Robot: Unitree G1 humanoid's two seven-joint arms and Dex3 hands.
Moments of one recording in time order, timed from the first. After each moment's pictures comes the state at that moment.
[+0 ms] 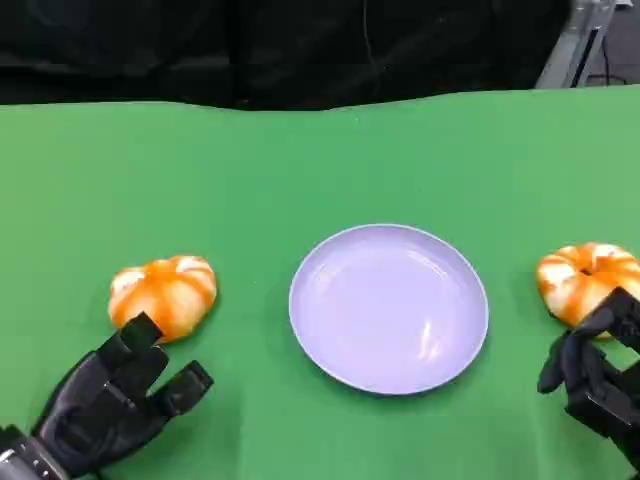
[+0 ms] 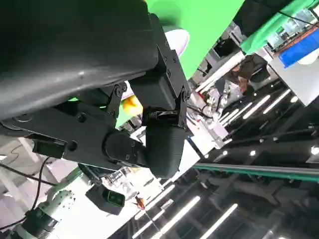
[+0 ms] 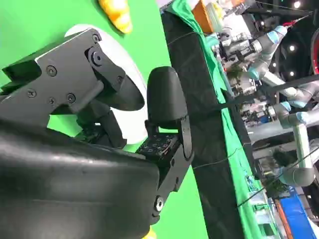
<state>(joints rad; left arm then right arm) -0.27 0.18 0.31 0.72 -0.67 0.48 -1.07 0.07 0.06 -0.23 0.14 0.42 -0.12 0.35</state>
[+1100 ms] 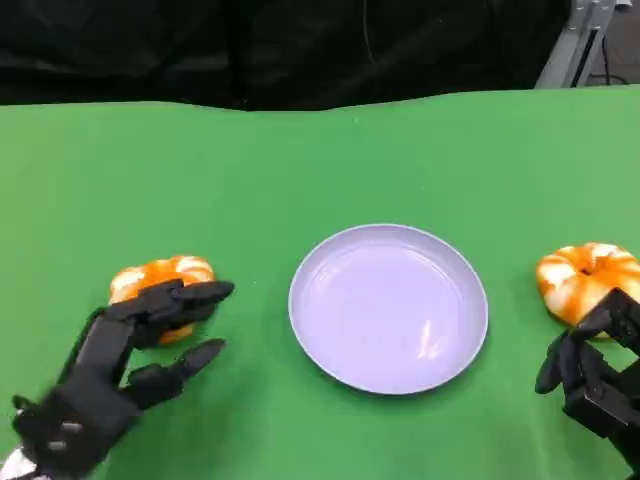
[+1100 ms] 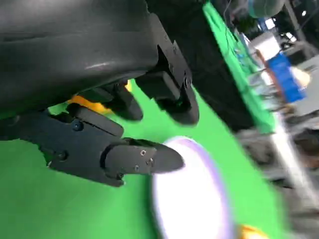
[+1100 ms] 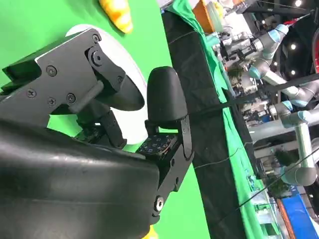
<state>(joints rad) -0.17 0.09 0.18 0.57 0.34 -0.67 -0.17 0.07 0.07 -0.22 0.14 0.42 -0.12 0.34</state>
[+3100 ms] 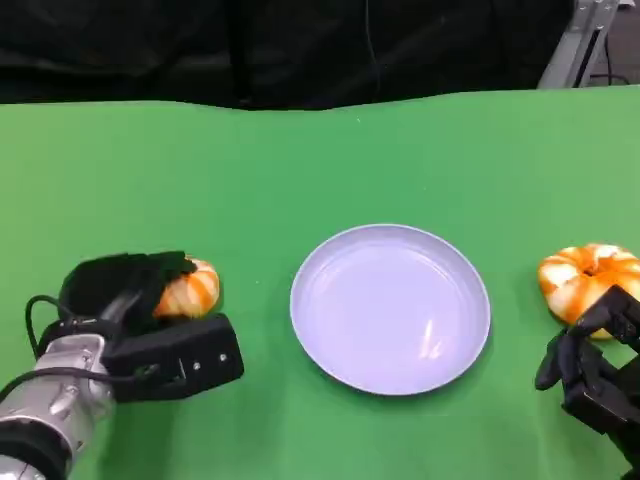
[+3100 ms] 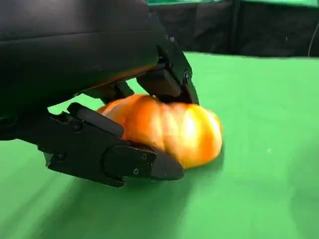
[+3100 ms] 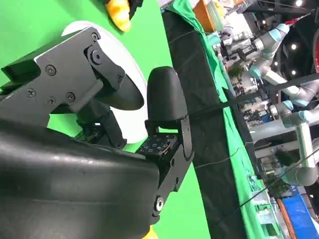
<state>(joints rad) -0.62 0.28 -0.43 1.06 0.70 -0.22 0.42 0.05 0.06 -0.23 0.17 0.42 -0.13 0.35</state>
